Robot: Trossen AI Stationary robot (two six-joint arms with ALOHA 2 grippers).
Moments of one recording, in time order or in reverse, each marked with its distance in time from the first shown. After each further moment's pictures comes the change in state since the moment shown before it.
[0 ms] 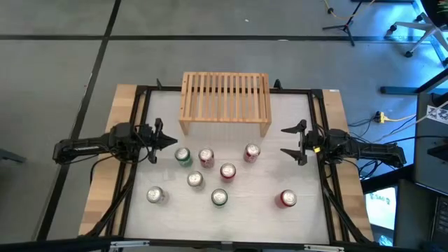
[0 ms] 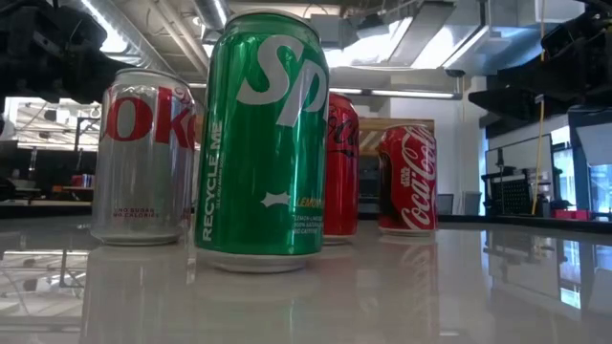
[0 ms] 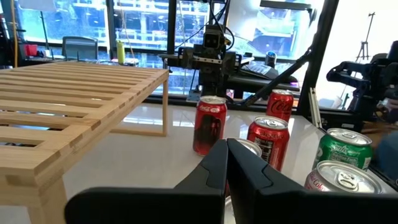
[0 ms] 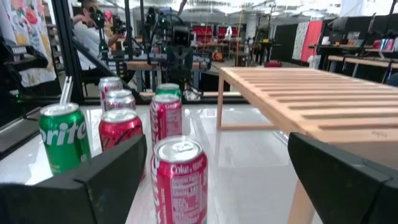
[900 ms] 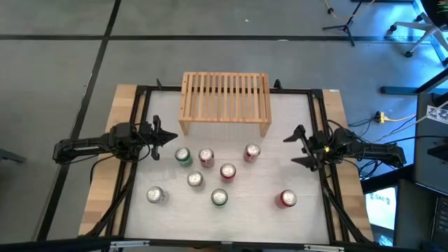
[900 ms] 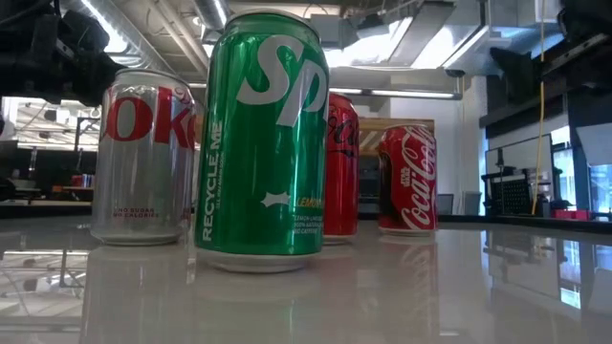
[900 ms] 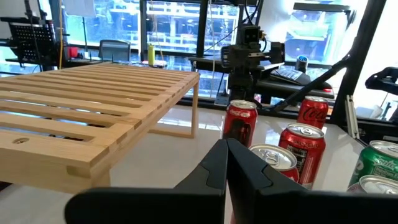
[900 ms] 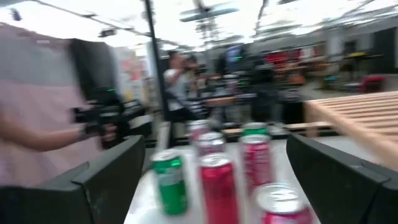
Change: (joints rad) left arm 0.000 0.000 0.000 0.003 -0.129 0.002; right arm 0.000 0.000 0.001 0.182 -0.376 0.252
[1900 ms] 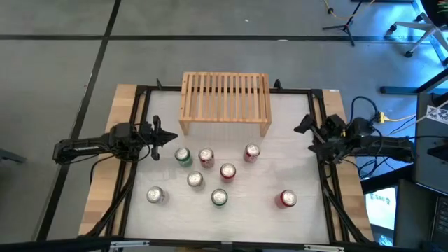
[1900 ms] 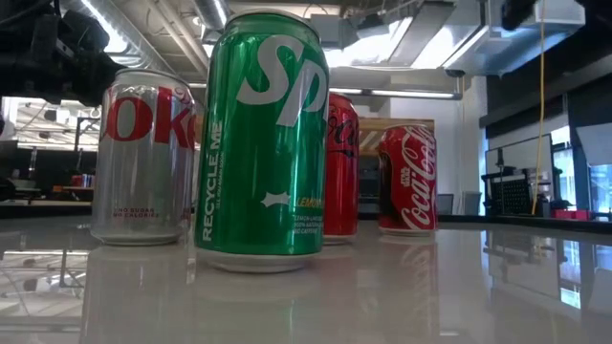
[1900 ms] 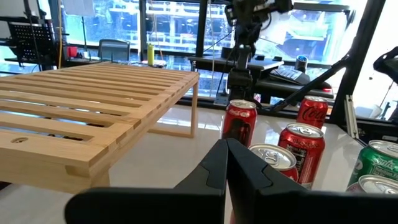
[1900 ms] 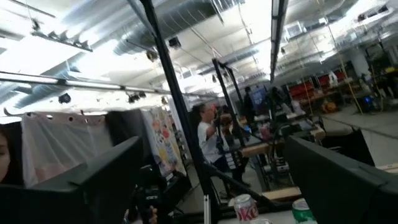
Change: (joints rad) left arm 0.000 0.000 0.000 0.000 0.002 -0.001; right arm 0.000 0.327 0.348 0.179 0.057 0.267
